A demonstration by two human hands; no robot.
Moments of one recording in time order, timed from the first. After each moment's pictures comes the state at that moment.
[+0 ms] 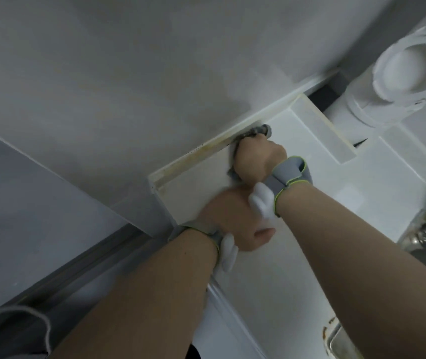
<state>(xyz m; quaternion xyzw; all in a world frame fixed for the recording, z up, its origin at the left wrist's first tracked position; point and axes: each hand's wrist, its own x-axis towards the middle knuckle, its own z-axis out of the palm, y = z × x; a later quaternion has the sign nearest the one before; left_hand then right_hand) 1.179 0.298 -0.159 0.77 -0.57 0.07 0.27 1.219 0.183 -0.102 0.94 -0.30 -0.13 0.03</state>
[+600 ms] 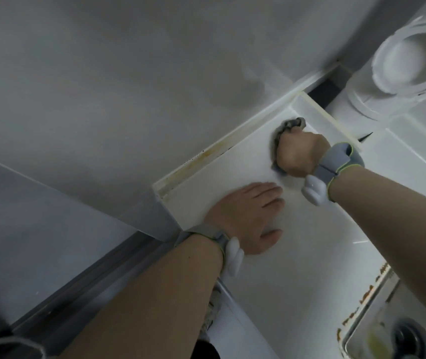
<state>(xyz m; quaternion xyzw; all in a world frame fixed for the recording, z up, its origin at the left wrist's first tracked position) 1.191 0.299 -0.161 0.72 -0.66 -0.01 0.22 1.192 0.111 -0.083 0.94 -0.24 -0.24 0.08</state>
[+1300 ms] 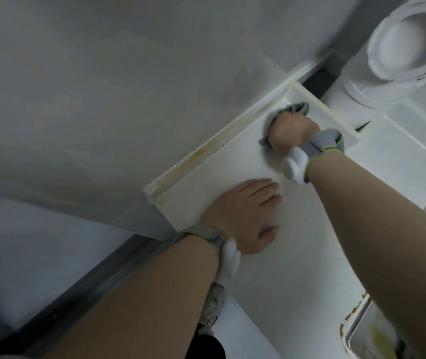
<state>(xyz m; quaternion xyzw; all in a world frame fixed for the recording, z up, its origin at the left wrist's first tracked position) 1.193 0.296 -0.164 0.71 -0.67 0.00 0.23 1.222 0.102 -0.090 0.90 -0.37 -0.23 0.01</state>
